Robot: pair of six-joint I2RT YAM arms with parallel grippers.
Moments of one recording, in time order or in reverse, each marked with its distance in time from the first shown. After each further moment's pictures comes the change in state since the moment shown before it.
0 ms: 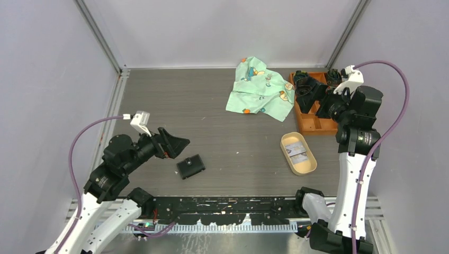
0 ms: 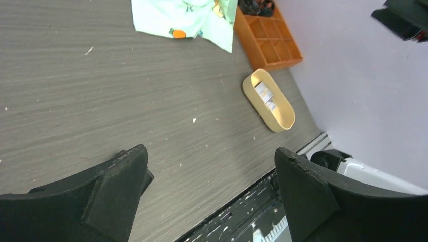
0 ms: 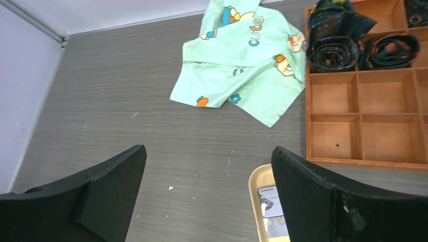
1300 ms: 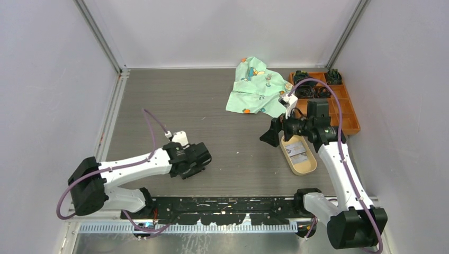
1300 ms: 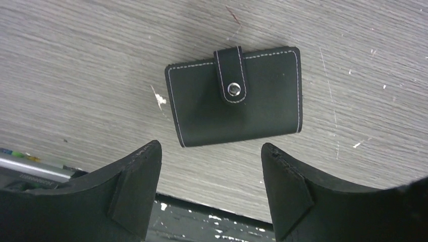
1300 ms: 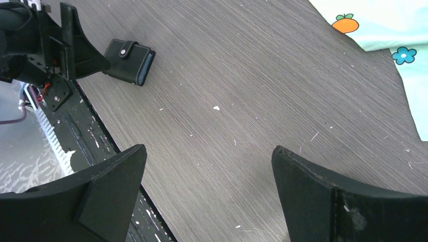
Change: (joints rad) left arm -0.511 0.798 0.068 -0.507 -0.681 -0.723; right arm 0.317 0.089 -0.382 0.086 -0.338 -0.387
